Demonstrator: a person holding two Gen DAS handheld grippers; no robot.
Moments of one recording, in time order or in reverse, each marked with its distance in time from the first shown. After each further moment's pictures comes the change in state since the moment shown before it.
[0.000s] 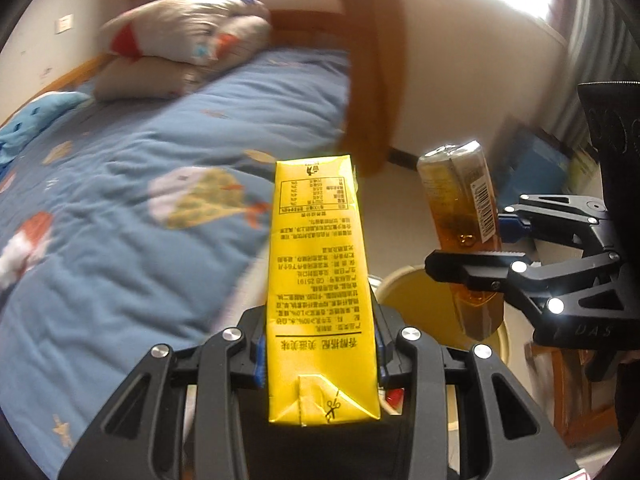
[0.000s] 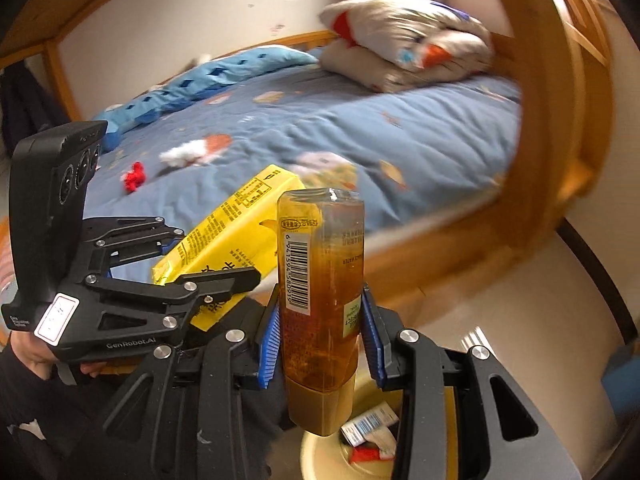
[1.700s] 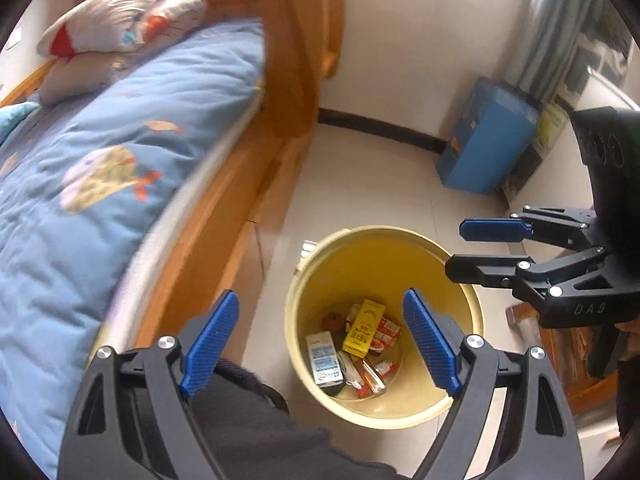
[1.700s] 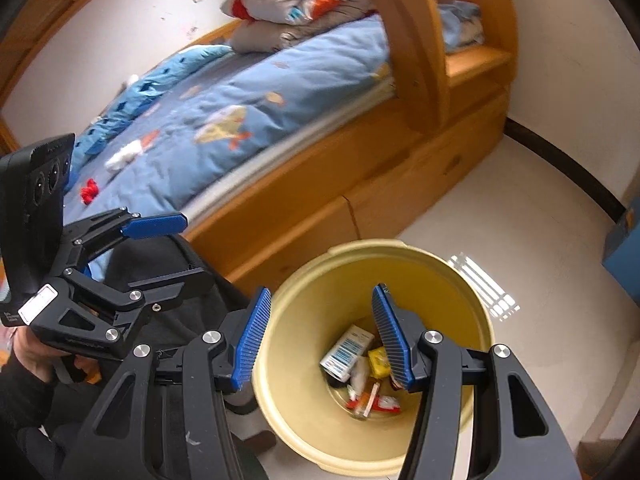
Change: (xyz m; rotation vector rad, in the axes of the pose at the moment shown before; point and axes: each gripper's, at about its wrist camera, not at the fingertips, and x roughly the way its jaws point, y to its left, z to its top) left arm 0.037 -0.066 -0.023 0.073 0.065 -0.078; right arm -0.021 -0.068 -0.081 0.233 0.043 -0.031
